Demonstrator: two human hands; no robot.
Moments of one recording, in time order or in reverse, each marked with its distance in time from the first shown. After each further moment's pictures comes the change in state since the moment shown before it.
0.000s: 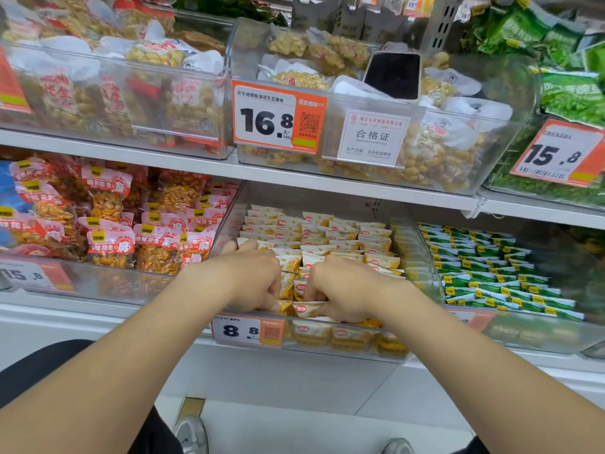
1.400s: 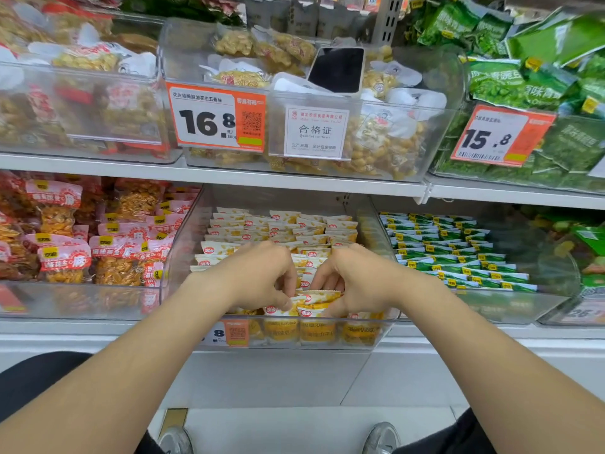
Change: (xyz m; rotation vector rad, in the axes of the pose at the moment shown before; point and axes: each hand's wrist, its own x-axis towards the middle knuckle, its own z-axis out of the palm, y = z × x) left_hand 0.036 0.047 0.000 -0.124 0.201 0.231; right_hand -0.063 0.042 -0.008 0.264 0.045 0.154
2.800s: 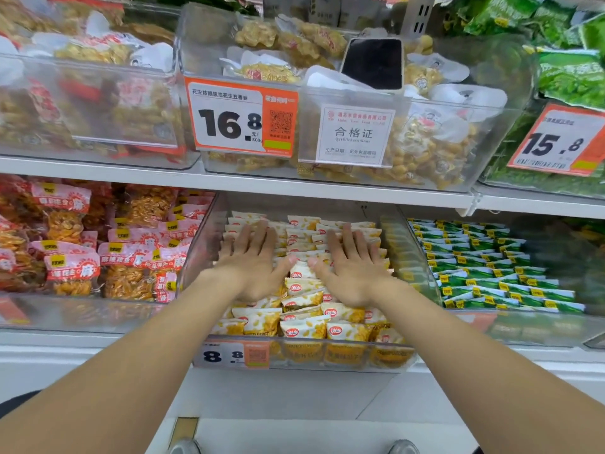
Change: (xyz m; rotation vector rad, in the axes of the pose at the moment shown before) left_hand 0.037 -0.080 0.032 0.053 -0.127 -0.454; right_hand 0.091 0.024 0.045 -0.041 0.038 0.406
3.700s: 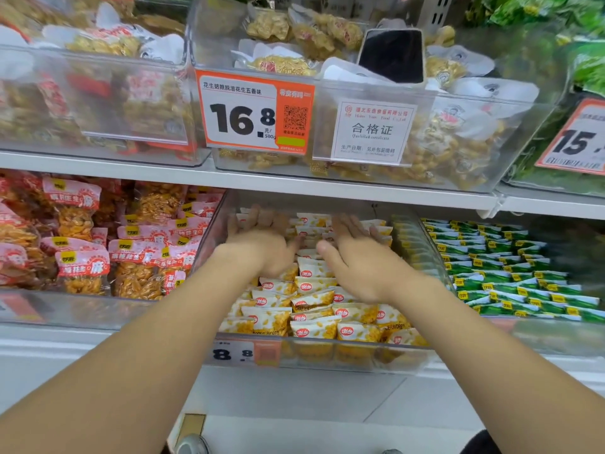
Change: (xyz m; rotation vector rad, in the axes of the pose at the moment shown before) left_hand 0.001 0.013 -0.039 -0.012 0.076 -0.066; right_hand -0.018 -0.017 -0.029 0.026 0.175 -0.198
